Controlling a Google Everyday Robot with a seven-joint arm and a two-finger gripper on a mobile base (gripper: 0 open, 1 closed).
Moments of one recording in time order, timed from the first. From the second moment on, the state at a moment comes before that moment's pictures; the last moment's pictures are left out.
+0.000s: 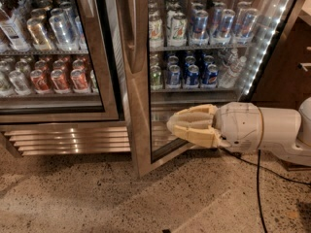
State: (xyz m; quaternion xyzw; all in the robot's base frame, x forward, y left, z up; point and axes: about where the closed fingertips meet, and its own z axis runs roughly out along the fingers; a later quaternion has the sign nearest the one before) arm 0.416 -0.053 0.896 -0.48 0.55 0.42 0.53
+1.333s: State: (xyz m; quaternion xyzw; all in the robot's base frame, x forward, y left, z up) arm 0.339 -0.068 0.878 -0.49 0.52 0.42 0.56
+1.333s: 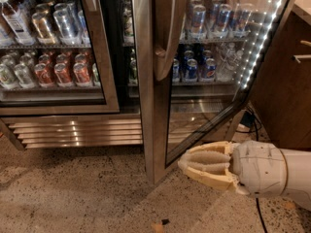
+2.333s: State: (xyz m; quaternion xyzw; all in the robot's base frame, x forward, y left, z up) arm 0.339 -0.068 0.878 -0.49 0.52 0.42 0.56
